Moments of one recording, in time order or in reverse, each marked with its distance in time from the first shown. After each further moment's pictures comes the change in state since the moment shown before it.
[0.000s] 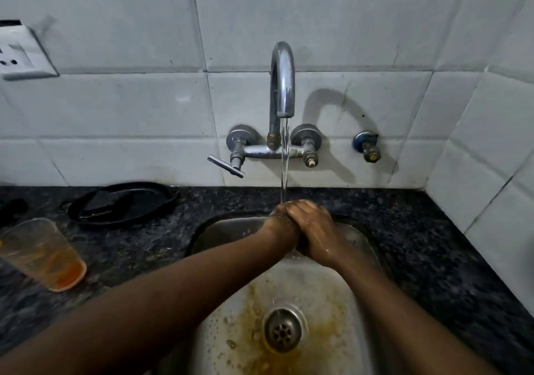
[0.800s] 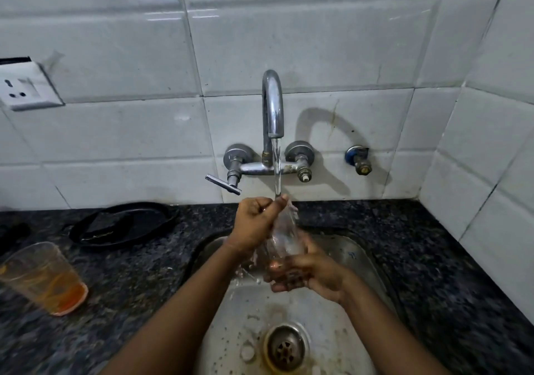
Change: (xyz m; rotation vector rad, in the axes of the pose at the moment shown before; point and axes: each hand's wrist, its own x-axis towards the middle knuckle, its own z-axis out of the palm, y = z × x) left_hand -0.017 -0.039 -0.027 -1.188 0.527 0.217; right_hand -0.027 -0.039 -0.020 1.428 -0.323 0.486
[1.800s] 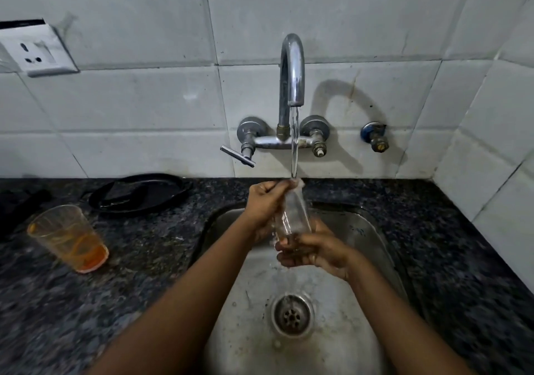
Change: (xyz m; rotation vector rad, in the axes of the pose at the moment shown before) left_hand -0.010 -0.016 -0.006 -0.295 0.027 -0.383; right_hand 0.003 0.014 0.005 -0.078 0.128 0.109
